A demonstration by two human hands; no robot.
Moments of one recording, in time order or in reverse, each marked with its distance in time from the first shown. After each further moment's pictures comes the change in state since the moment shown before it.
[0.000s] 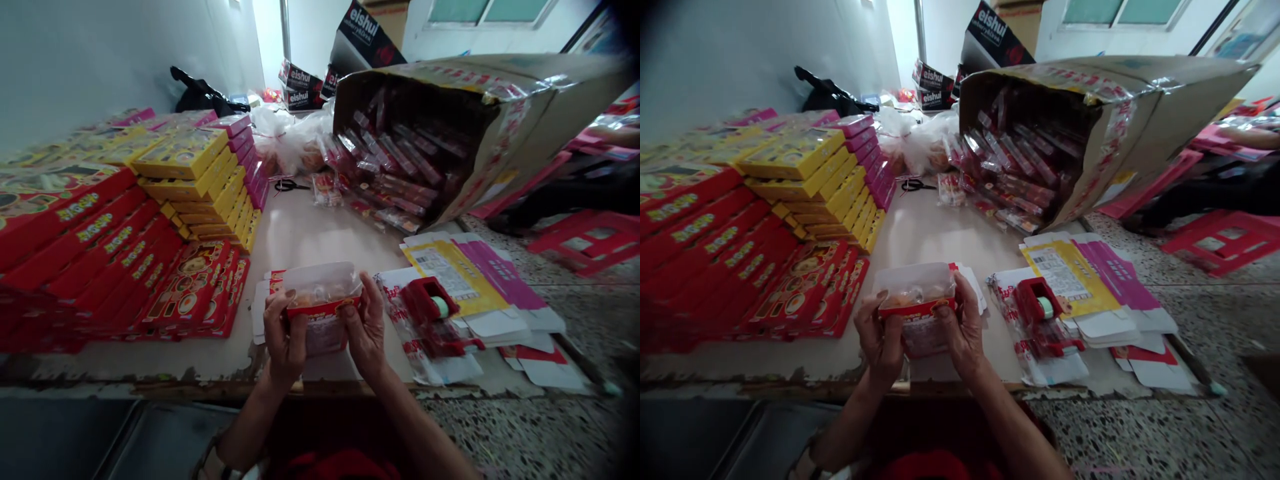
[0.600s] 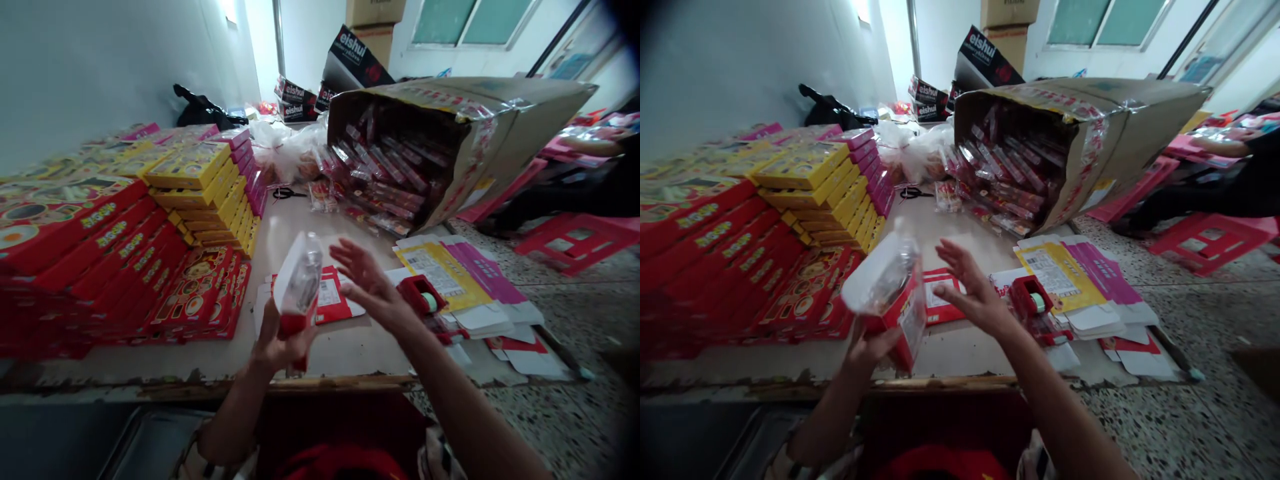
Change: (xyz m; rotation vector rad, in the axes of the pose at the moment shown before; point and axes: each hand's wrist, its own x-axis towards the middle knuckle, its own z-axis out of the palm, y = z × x) left_hand 0.041 0.021 -0.020 -0.230 -0.334 -0.387; right_hand 0.075 -0.062 -0.021 0.026 -0.473 0.148
